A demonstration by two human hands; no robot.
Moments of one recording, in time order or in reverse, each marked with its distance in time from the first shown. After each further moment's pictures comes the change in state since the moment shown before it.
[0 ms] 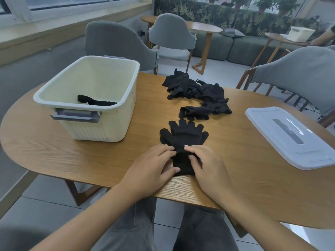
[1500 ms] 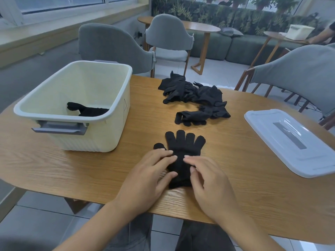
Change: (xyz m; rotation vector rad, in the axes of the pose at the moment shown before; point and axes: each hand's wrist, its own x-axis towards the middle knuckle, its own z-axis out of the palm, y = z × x) left_hand 0.005 0.011 -0.004 -0.086 0.058 -0.024; right_hand -0.010 -0.011 -0.015 0.054 0.023 0.013
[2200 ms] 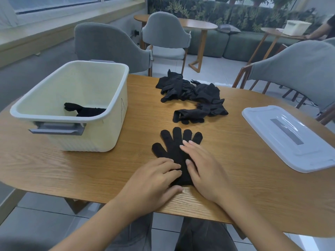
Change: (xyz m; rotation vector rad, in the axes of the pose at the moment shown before) left_hand 0.001 0.003 0.005 0.200 -0.089 0.305; right_hand 0.025 0.031 0.008 -0.139 -0.217 -0.042
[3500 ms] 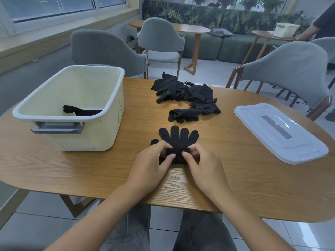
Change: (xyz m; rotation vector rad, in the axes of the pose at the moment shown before) left_hand 0.026 -0.001 0.007 -0.312 0.213 -0.417; right_hand -0.009 -0.016 -0.004 0.170 0.235 0.303
